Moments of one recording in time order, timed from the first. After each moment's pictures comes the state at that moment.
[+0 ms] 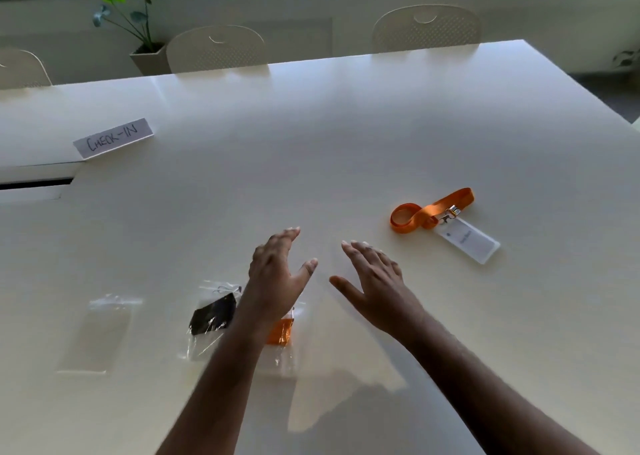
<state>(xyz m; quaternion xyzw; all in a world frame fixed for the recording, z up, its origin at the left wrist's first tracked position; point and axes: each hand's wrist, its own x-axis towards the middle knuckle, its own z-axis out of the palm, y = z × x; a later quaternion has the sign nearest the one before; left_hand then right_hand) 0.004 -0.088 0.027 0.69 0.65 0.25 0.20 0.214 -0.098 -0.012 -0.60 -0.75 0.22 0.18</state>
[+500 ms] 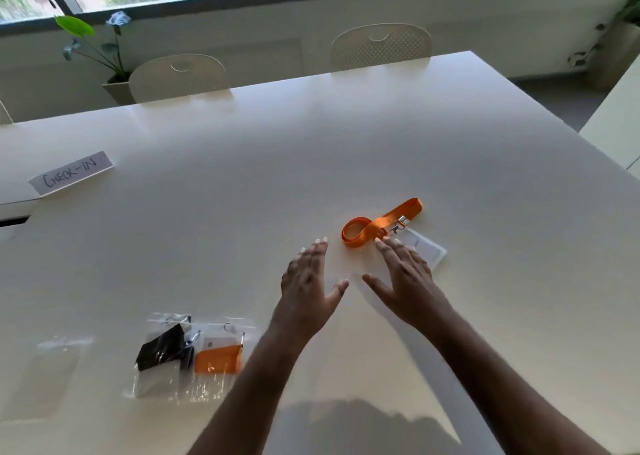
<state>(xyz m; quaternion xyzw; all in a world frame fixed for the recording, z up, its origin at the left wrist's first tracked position) 0.128 -0.079 0.000 0.77 0.59 0.17 0.18 0.343 -0.090 -0.014 -0.66 -0.70 0.17 0.20</state>
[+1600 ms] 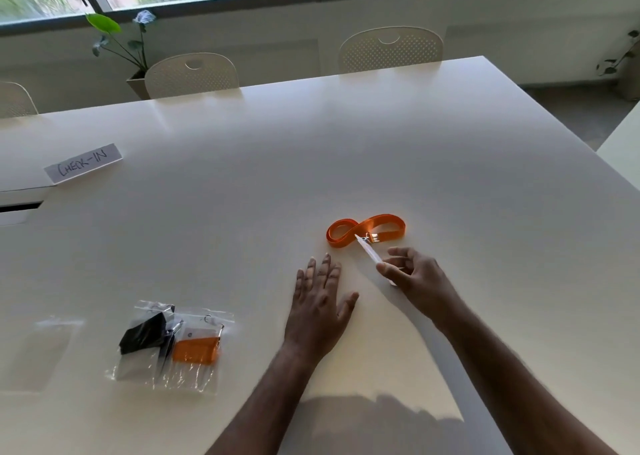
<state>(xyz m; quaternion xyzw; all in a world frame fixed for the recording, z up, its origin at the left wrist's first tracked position) 0.182 -0.096 -0.050 0.78 0.61 0.09 0.10 0.404 -0.084 0.002 -0.61 -0.55 0.45 0.34</state>
